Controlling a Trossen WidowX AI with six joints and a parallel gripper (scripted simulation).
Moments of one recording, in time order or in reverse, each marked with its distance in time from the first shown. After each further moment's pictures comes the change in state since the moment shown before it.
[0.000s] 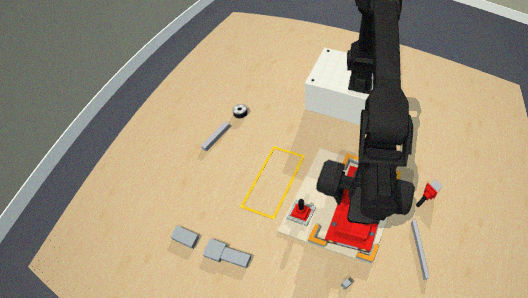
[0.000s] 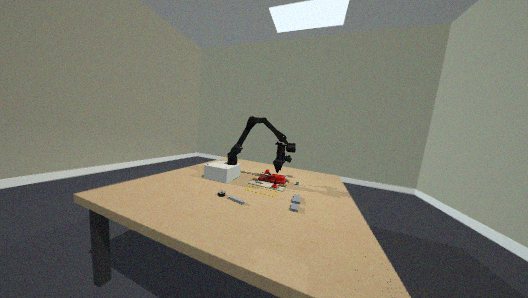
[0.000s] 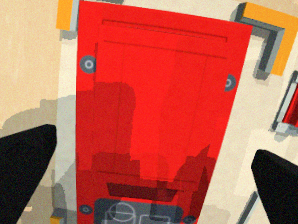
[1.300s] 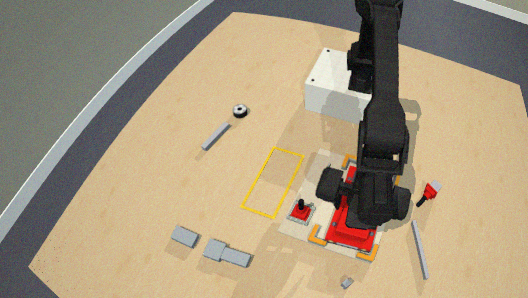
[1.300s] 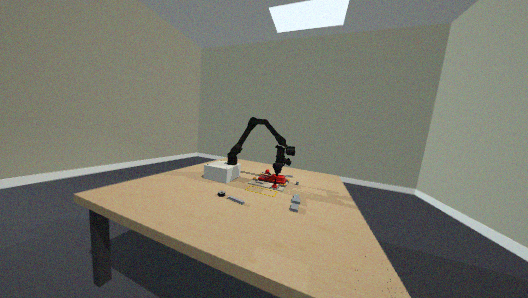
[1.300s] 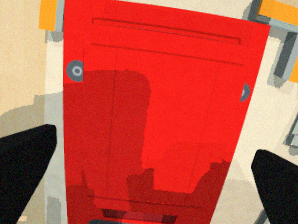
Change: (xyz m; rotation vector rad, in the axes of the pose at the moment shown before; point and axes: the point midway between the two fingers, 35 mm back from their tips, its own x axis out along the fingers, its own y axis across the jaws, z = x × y) arm 0.023 0.000 -0.001 0.001 0.000 0.000
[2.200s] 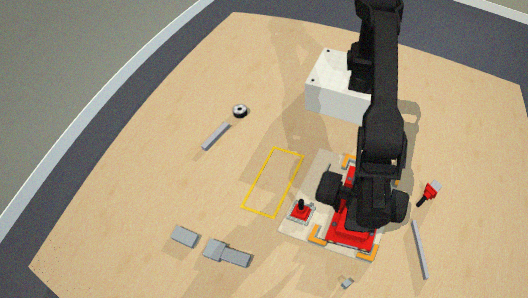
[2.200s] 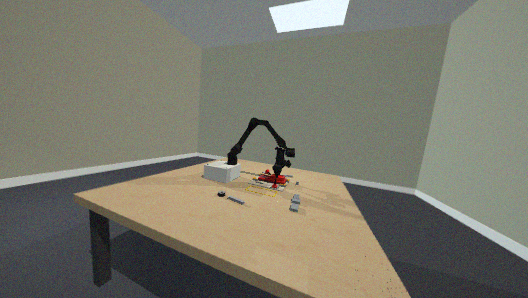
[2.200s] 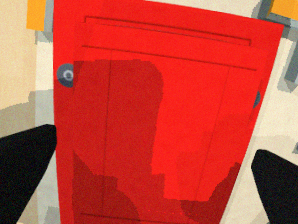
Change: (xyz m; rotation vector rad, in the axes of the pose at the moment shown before) arm 0.013 0.000 -0.001 0.000 0.001 0.000
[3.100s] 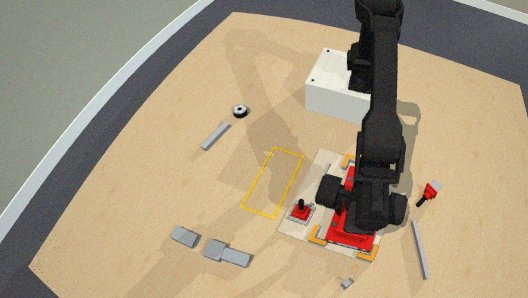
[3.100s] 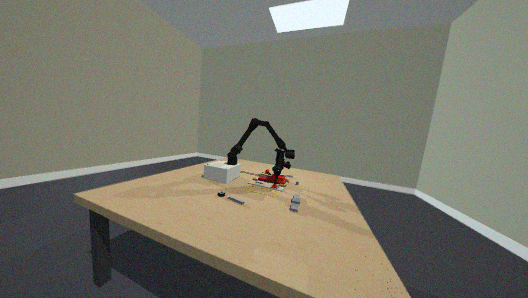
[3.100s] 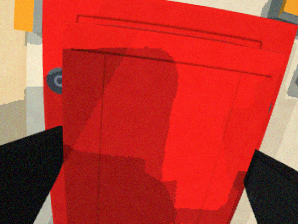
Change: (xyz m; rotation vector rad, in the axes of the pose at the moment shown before) arm 0.011 0.000 0.000 0.000 0.000 0.000
